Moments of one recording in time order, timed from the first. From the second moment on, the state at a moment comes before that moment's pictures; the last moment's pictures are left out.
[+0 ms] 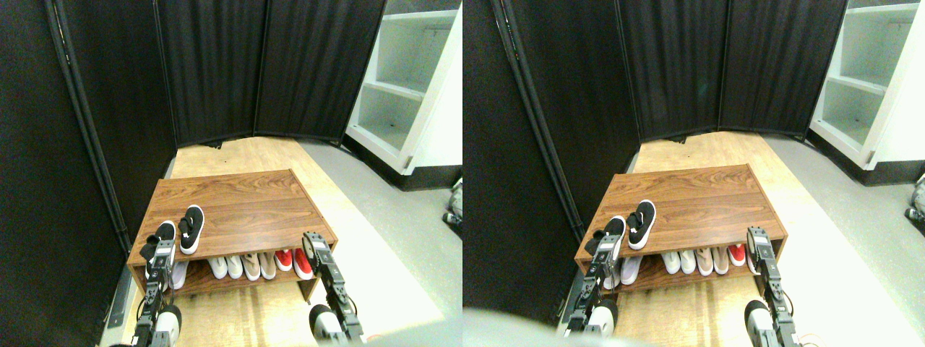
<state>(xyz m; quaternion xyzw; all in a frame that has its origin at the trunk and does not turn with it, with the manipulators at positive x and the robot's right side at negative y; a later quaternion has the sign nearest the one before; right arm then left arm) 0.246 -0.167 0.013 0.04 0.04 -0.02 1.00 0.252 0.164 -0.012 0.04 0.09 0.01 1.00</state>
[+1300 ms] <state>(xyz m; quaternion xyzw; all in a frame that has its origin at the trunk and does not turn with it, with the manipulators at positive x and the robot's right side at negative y) 0.249 -0.175 0.005 0.11 0.01 -0.02 0.99 0.222 0.157 0.001 -0.11 0.06 -0.01 0.99</state>
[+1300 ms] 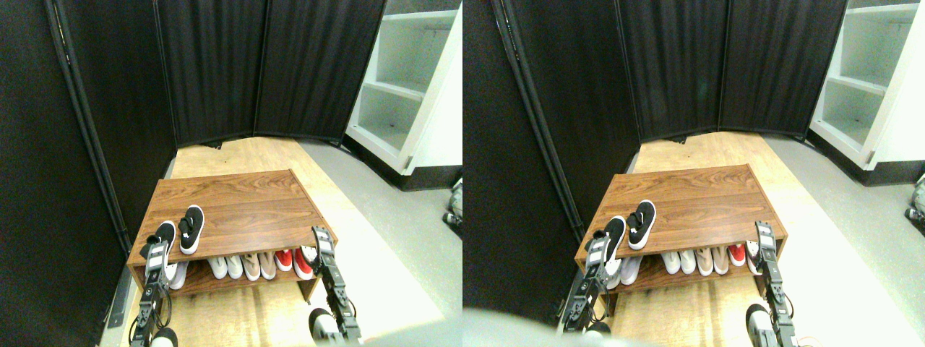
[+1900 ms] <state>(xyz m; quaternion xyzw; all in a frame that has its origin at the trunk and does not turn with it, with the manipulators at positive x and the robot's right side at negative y) 0.259 -0.182 0.000 0.16 0.01 -0.01 0.99 0.202 0.167 -0.014 -0.25 -0.02 0.10 0.96</state>
